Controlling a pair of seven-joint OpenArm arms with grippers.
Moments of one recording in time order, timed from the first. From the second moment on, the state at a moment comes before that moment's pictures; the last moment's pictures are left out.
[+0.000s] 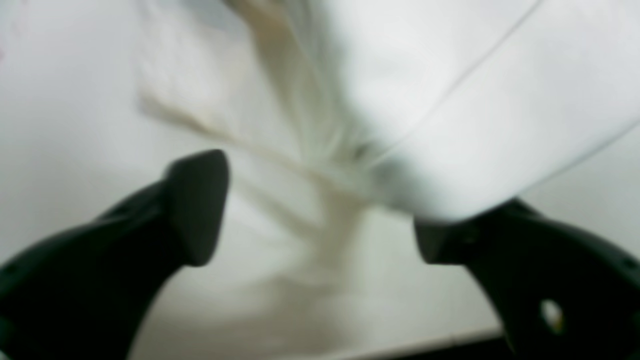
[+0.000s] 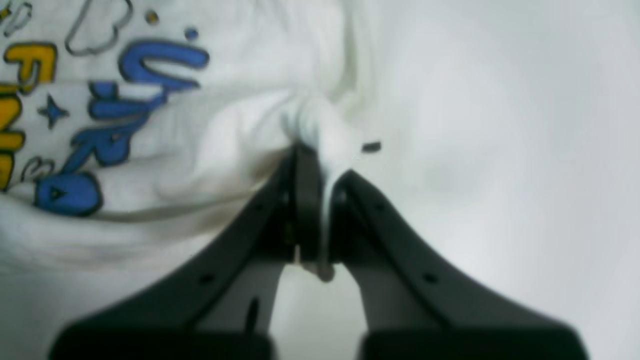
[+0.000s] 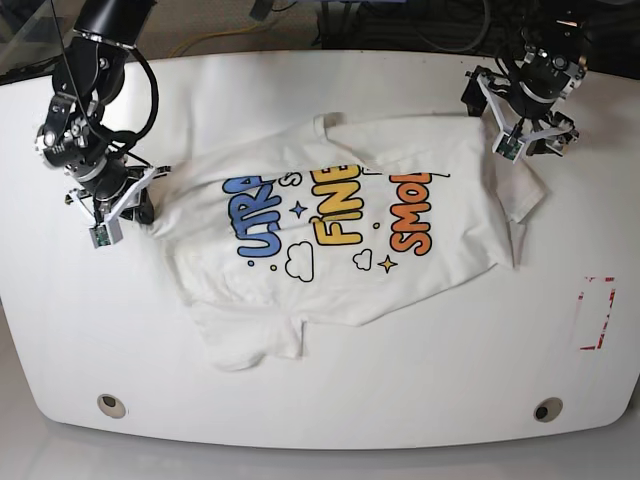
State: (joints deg) left arm 29.4 -21.1 -7.0 114.6 -3.2 -19.2 45.7; right arm -5.0 15.8 25.0 99.4 25.7 31.5 -57.2
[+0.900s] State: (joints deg) left arm 18.4 -8.9 -33.4 112.0 -2.7 -42.4 46.7; right arm -9.4 11.2 33.3 99.4 25.6 35.1 -63.3
